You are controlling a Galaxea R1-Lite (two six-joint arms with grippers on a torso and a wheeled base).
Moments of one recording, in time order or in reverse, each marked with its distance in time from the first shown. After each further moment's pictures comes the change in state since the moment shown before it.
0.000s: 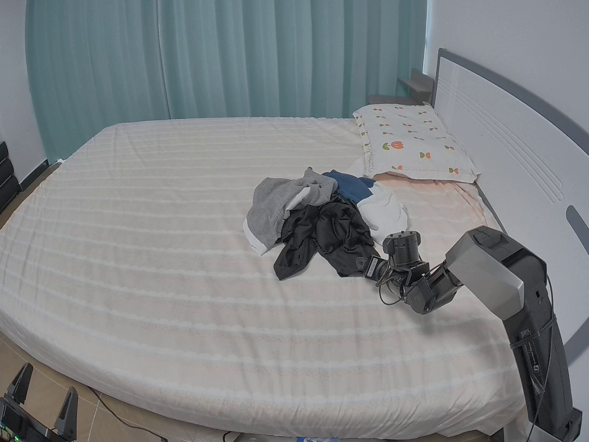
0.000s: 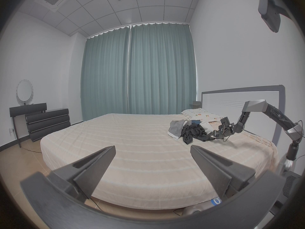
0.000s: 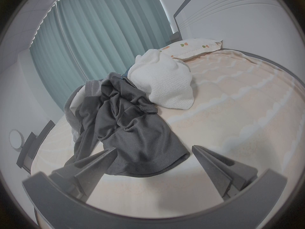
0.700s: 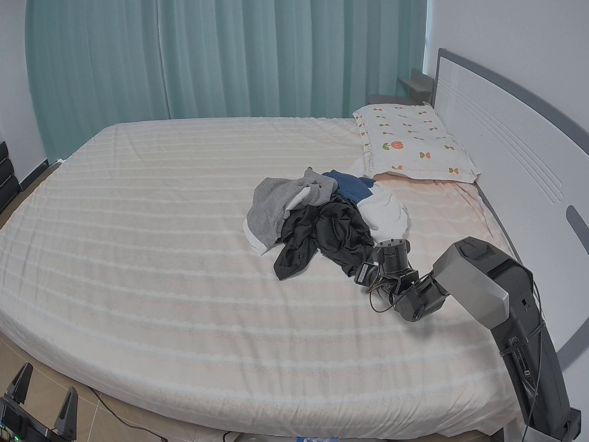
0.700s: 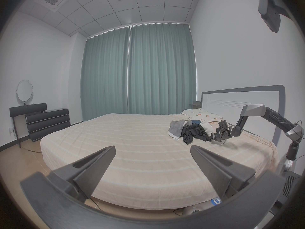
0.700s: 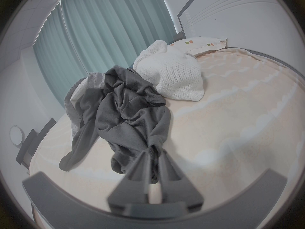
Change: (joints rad) left arm 0.000 0.000 0.000 -0.001 0.000 0.000; right arm 0.027 0.080 -0.071 -0.030 -0.013 -0.013
